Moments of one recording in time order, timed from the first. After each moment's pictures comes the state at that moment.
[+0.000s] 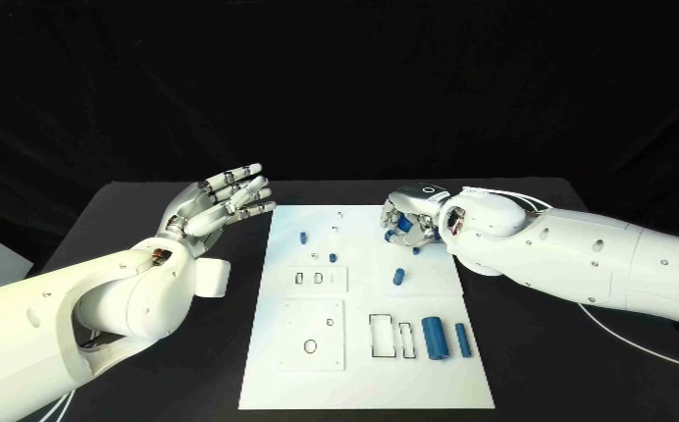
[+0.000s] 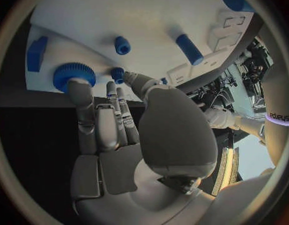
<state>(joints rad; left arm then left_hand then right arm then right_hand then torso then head) 1.16 -1.00 0.00 1.73 0.02 -0.43 0.48 1.48 -0.09 0.15 0.29 0.16 0.52 0.16 0.16 0.13 0.67 0.24 0.07 0.06 0.65 0.22 0.13 0.11 0.12 0.68 0.29 0.19 0.09 1.31 -0.72 -0.16 1.34 -1.59 -0.23 -0.08 1.34 -0.25 0.51 0.08 0.24 1.03 0.15 0.18 0.19 1.20 0.09 0.06 0.07 1.46 0.01 1.32 1.13 0.15 1.30 0.10 0.98 0.78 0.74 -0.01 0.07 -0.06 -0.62</state>
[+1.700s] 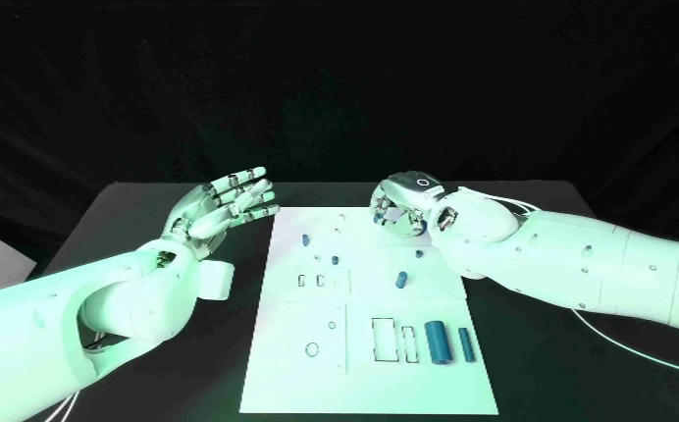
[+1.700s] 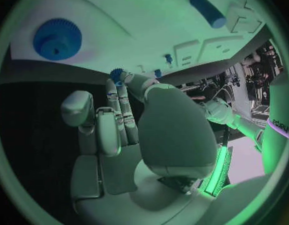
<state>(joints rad) 1.17 -0.99 0.00 1.73 0.03 -0.42 0.48 1.48 -0.08 0.16 0.28 0.15 0.52 0.16 0.16 0.13 0.68 0.24 0.07 0.06 0.65 0.22 0.13 0.11 0.12 0.68 0.29 0.19 0.09 1.32 -0.68 -0.16 1.36 -1.64 -0.44 -0.14 1.39 -0.21 0.60 0.02 0.13 1.10 0.13 0.25 0.27 1.29 0.09 0.07 0.08 1.47 -0.01 1.40 1.19 0.13 1.33 0.08 1.14 0.99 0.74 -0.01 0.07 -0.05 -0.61</state>
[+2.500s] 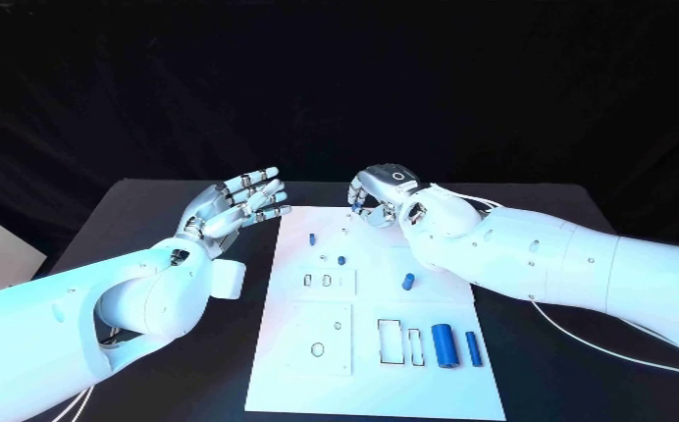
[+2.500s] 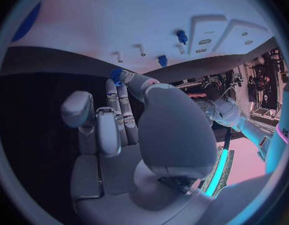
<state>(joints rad) 1.17 -0.97 0.00 1.72 0.03 -0.42 0.48 1.48 -0.08 0.16 0.28 0.15 0.52 0.16 0.16 0.13 0.68 0.24 0.07 0.06 0.65 0.22 0.13 0.11 0.12 0.68 0.29 0.19 0.08 1.31 -0.50 -0.16 1.19 -1.63 -0.51 -0.15 1.39 -0.21 0.61 0.02 0.15 1.10 0.13 0.25 0.28 1.29 0.09 0.06 0.08 1.47 -0.01 1.40 1.19 0.13 1.33 0.08 1.15 1.00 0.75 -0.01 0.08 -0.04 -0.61</state>
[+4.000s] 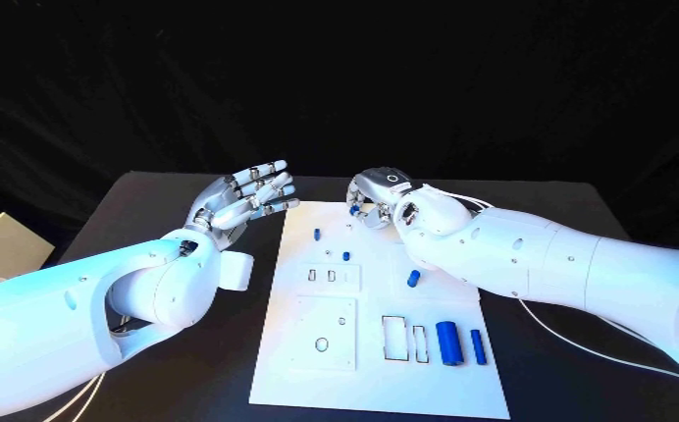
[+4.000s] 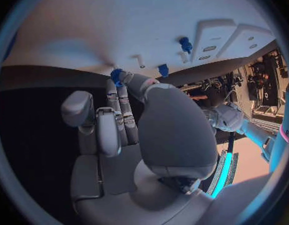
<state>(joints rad) 1.17 -0.96 0.00 1.72 0.03 -0.41 0.47 1.48 -0.08 0.16 0.28 0.15 0.52 0.16 0.16 0.13 0.68 0.24 0.07 0.06 0.65 0.22 0.13 0.11 0.12 0.68 0.29 0.19 0.08 1.29 -0.42 -0.16 1.09 -1.61 -0.46 -0.13 1.39 -0.21 0.61 0.01 0.16 1.10 0.13 0.25 0.28 1.29 0.09 0.06 0.08 1.47 -0.01 1.40 1.18 0.13 1.32 0.08 1.15 0.99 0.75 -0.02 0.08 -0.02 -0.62</state>
